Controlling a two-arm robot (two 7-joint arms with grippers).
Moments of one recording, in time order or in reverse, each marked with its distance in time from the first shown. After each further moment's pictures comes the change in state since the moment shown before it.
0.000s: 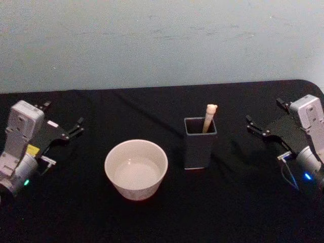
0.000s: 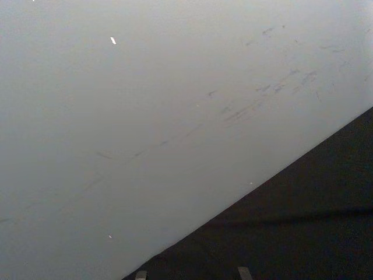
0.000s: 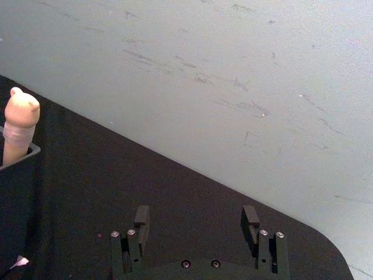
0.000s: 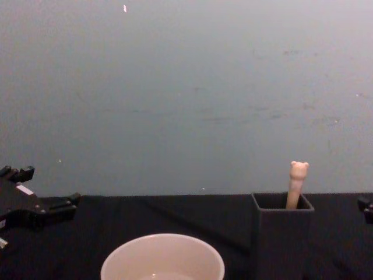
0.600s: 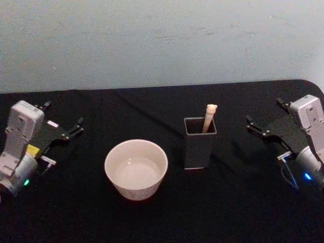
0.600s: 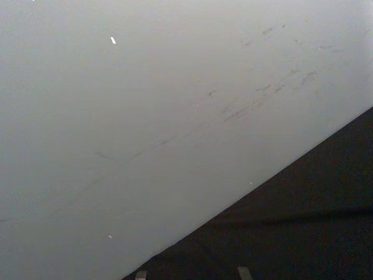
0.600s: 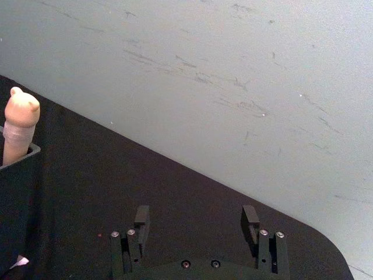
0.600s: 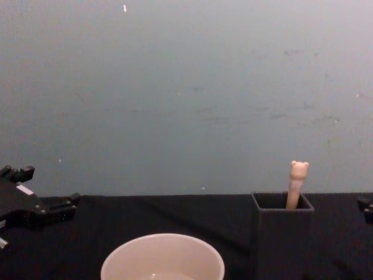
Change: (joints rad) left arm 0.000 0.000 0.000 0.000 0.000 0.000 0.000; right arm 0.000 0.000 0.000 0.000 0.000 0.000 0.000
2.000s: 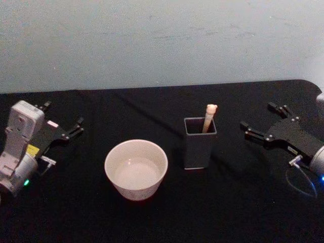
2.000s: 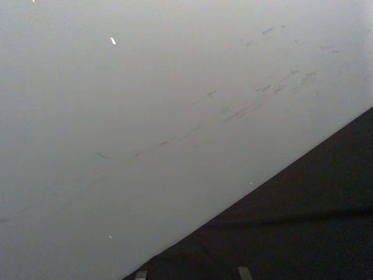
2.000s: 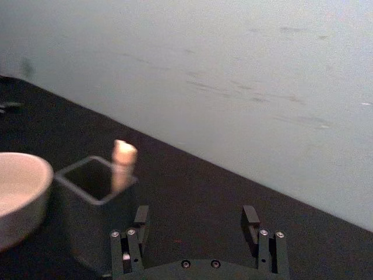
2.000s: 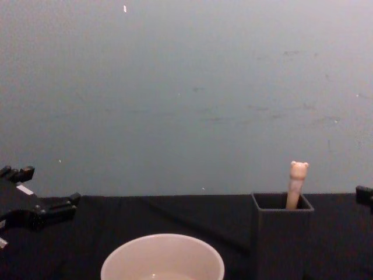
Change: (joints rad) left arm 0.000 0.000 0.000 0.000 0.000 0.000 0.000; right arm -0.110 0.082 0.118 -0.184 0.216 0.077 0.273
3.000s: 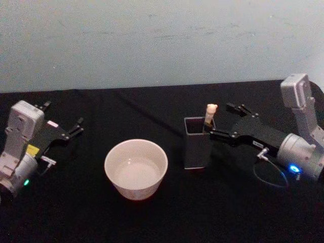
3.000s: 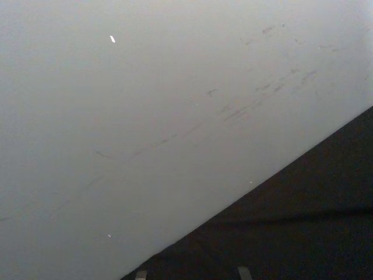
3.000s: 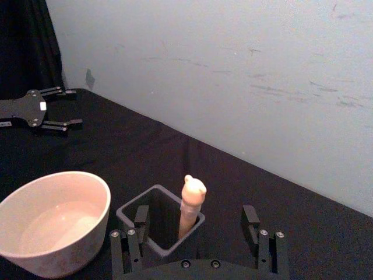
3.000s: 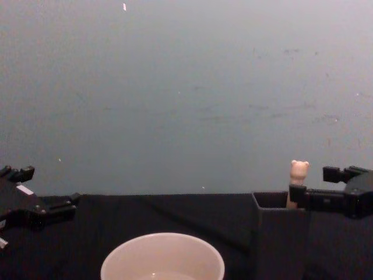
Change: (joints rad) left arm 0.000 0.000 0.000 0.000 0.000 0.000 0.000; right arm 0.132 -0.121 -0.046 0.073 0.015 0.121 0.210
